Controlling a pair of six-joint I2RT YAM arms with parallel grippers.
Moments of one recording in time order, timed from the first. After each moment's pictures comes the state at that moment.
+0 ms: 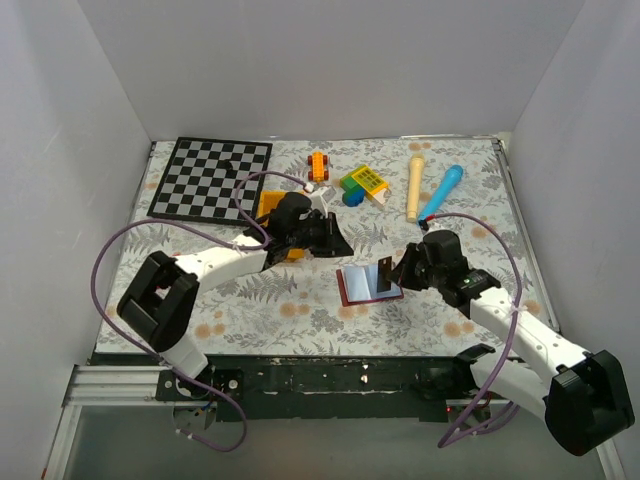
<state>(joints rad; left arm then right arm) -0.67 1.60 0.99 0.09 0.45 -0.66 0.48 0.98 0.57 -0.33 -0.11 0.65</state>
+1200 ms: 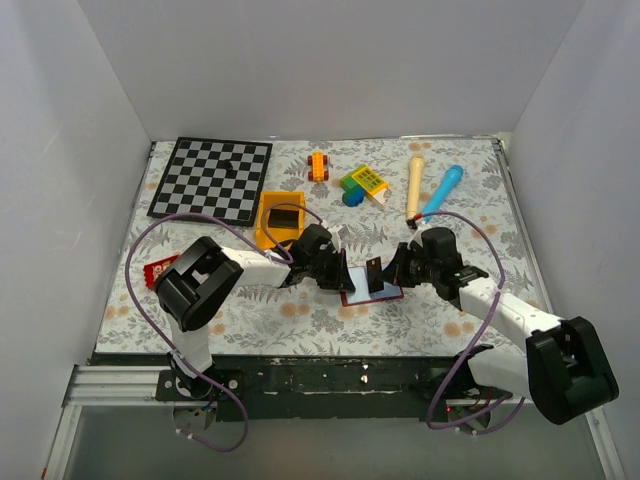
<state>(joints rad) -0.80 1.85 0.91 0.18 0.40 -0.67 0.42 1.14 0.49 -0.06 -0.34 0.54</state>
